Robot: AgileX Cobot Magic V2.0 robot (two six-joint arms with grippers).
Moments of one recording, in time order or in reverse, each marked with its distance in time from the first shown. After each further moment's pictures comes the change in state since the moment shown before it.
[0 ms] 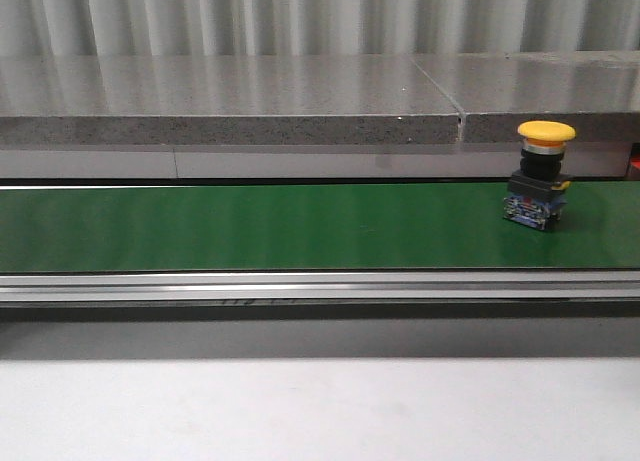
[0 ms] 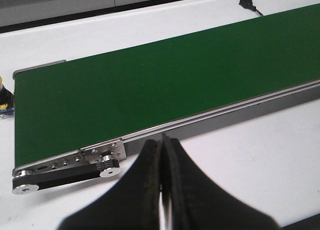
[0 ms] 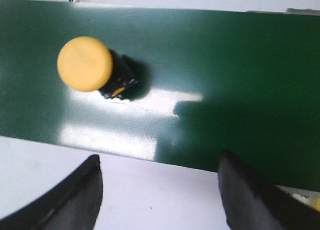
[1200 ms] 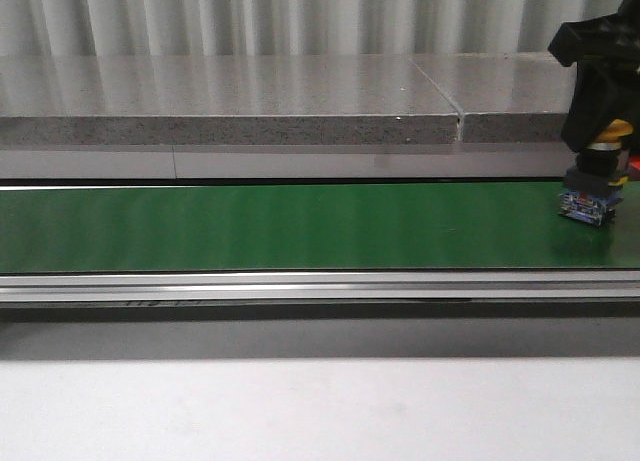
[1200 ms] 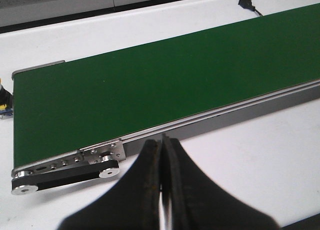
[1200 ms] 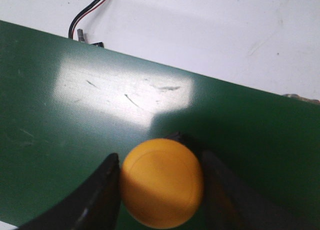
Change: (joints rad) left arm 0.000 0.000 0.000 0.000 0.000 0.000; right arm 0.071 0.188 0.002 -0.002 -0.278 -0.097
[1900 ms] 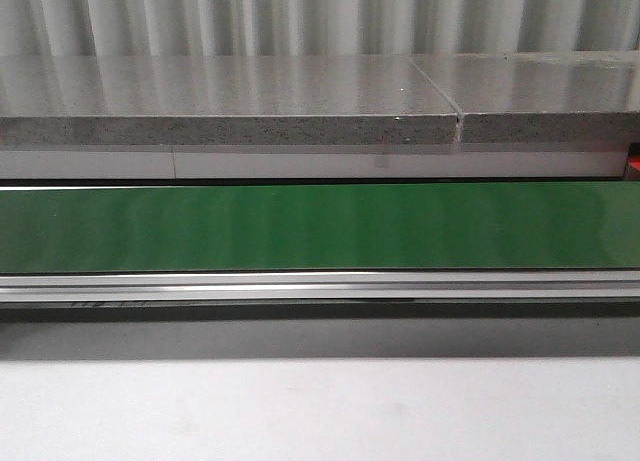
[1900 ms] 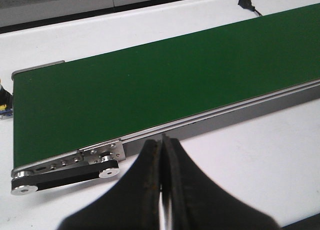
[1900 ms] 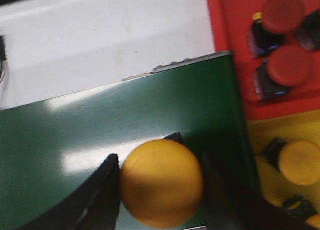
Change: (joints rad) left arm 0.000 0.000 0.000 0.000 0.000 0.000; right arm -0.350 -0.163 0.004 0.000 0.092 0.191
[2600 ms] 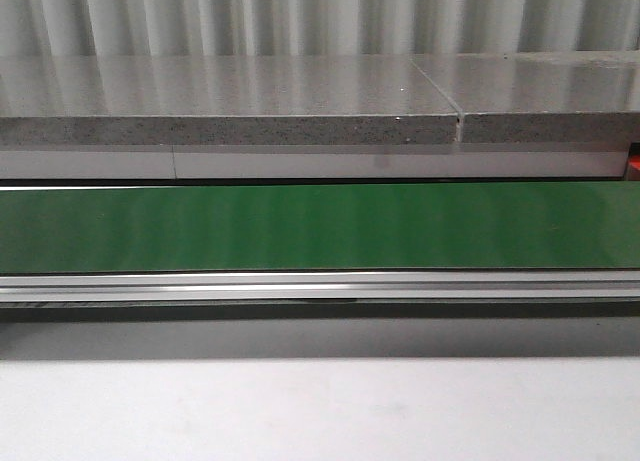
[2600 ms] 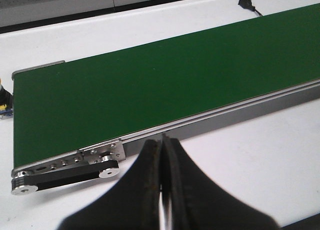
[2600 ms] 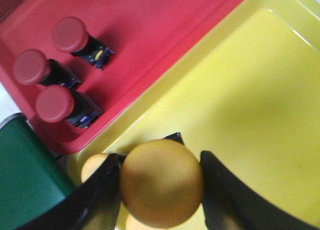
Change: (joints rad) left arm 0.000 0.000 0.000 0.000 0.000 0.000; right arm -0.497 0.024 0.000 -0.005 -0.002 0.053
